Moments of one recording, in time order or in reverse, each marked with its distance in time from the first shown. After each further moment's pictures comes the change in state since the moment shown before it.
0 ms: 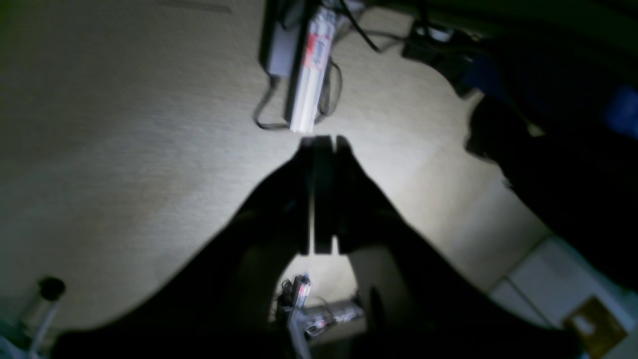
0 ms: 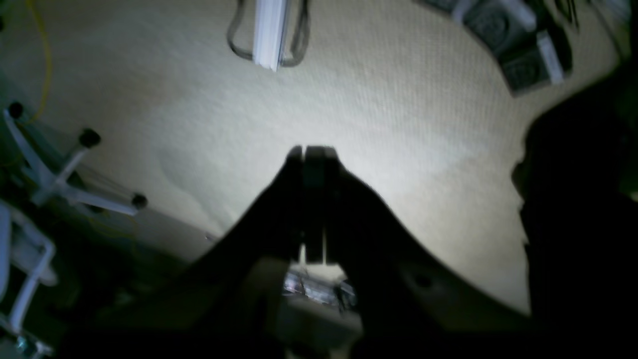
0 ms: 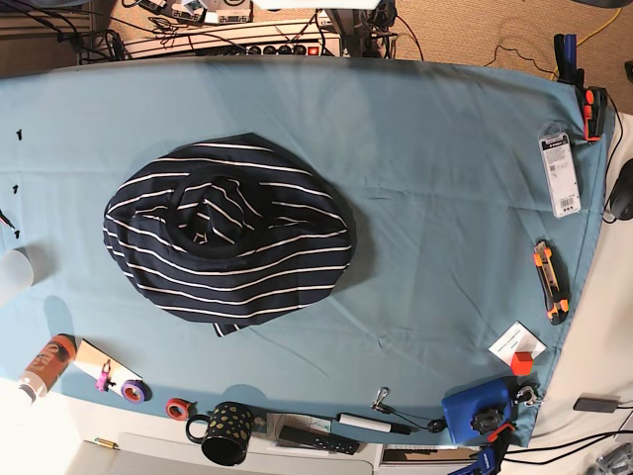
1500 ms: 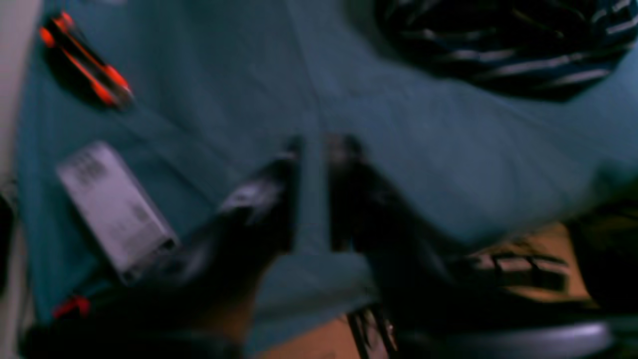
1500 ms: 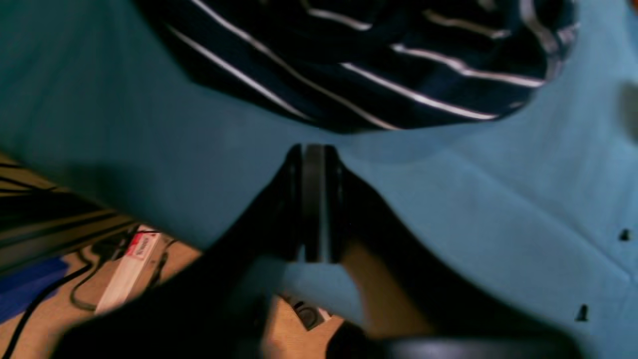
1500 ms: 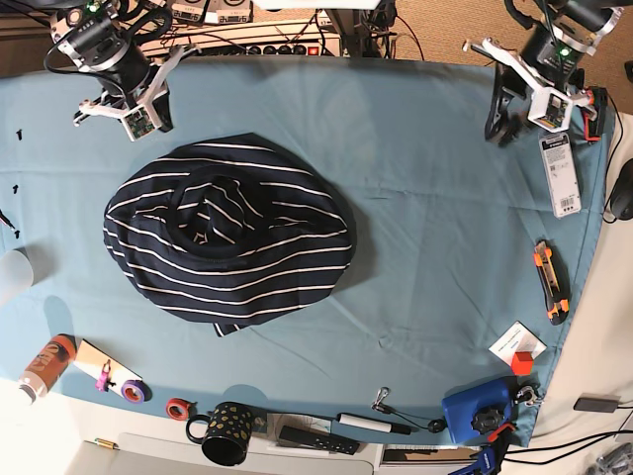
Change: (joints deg) left arm -12.1 -0.2 -0.1 42.3 6.9 -2.7 -16.2; right arm 5.3 0.6 19.7 43.1 -5.5 0.5 1.4
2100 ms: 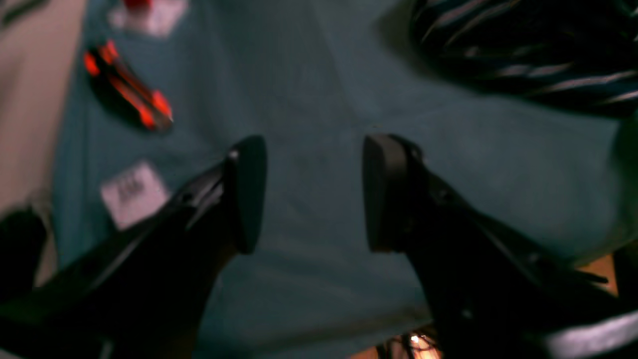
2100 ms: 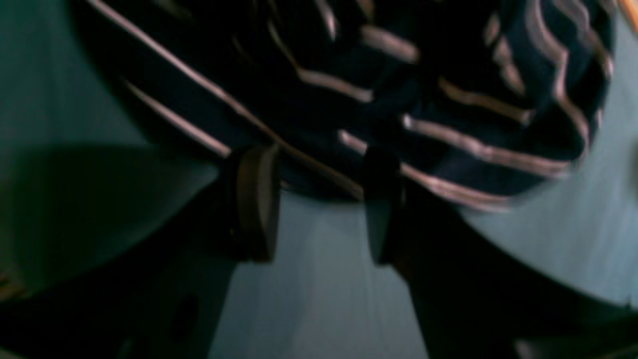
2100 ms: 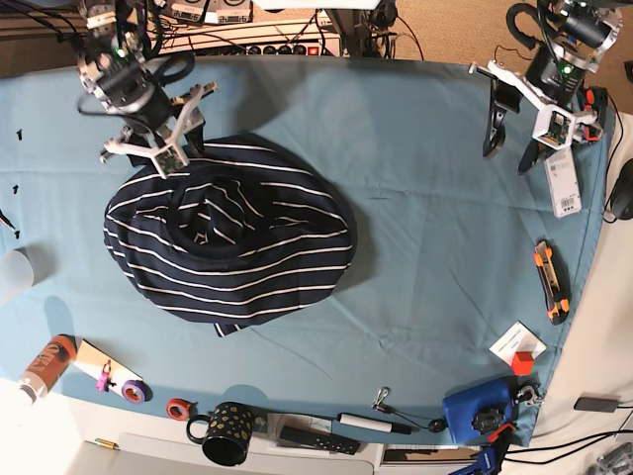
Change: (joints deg) left arm -5.7 0.2 0.1 -5.8 5.4 0.0 -1.4; right arm 17.9 0.0 -13.7 -12.7 -7.5 0.0 -0.3
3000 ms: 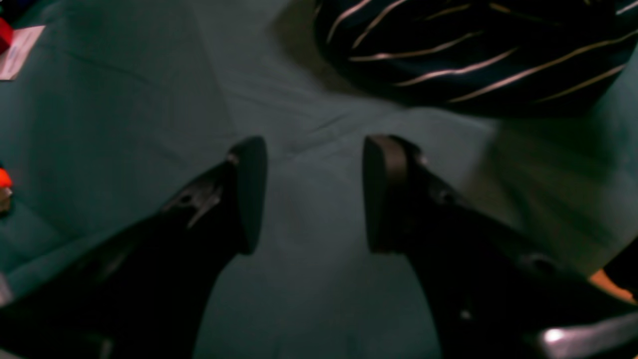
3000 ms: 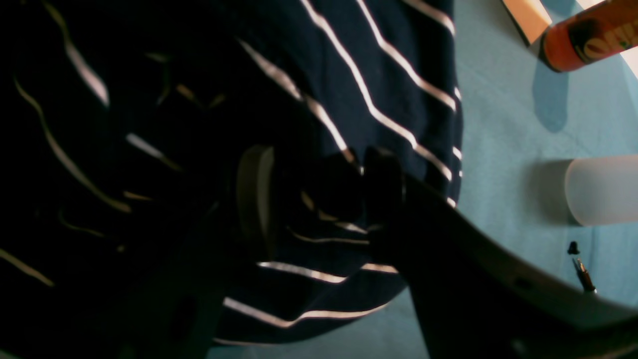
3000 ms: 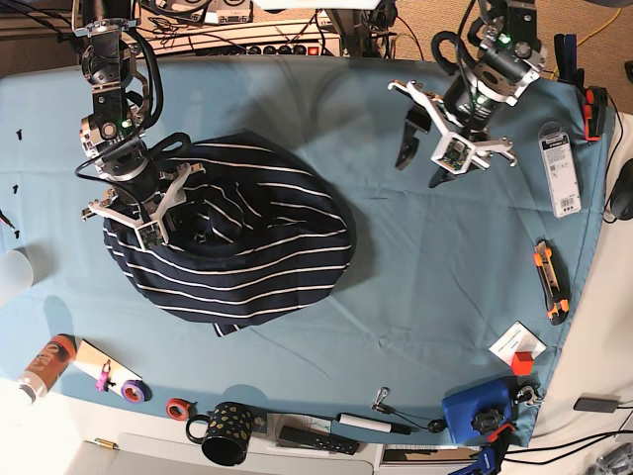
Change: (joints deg) left arm -8.9 -0.3 28.1 -5.7 16.6 11.6 -0.7; right arm 16.3 -0.4 -1.5 -10.2 -5.0 -8.0 -1.7
